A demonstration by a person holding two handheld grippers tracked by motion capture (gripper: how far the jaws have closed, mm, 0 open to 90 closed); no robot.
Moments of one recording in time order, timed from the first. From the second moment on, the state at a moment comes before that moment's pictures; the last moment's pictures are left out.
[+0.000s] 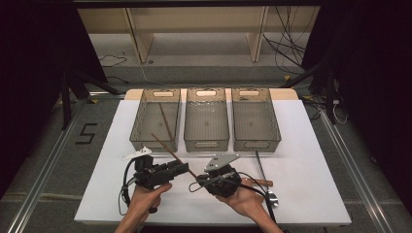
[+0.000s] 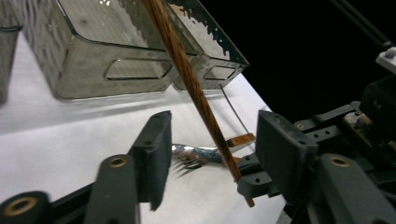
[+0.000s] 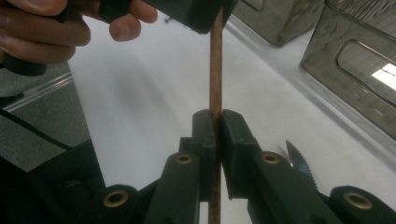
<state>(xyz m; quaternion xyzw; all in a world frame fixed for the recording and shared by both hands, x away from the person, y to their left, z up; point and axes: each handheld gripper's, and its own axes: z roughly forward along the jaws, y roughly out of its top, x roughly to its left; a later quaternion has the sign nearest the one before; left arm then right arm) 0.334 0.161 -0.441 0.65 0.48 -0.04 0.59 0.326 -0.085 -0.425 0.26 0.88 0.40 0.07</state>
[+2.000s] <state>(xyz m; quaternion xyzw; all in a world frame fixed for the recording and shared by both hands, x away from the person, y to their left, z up) 0.468 0.249 -0.345 0.66 0.54 0.00 0.52 0.307 -0.159 -0.426 0.31 0.85 0.42 0.10</state>
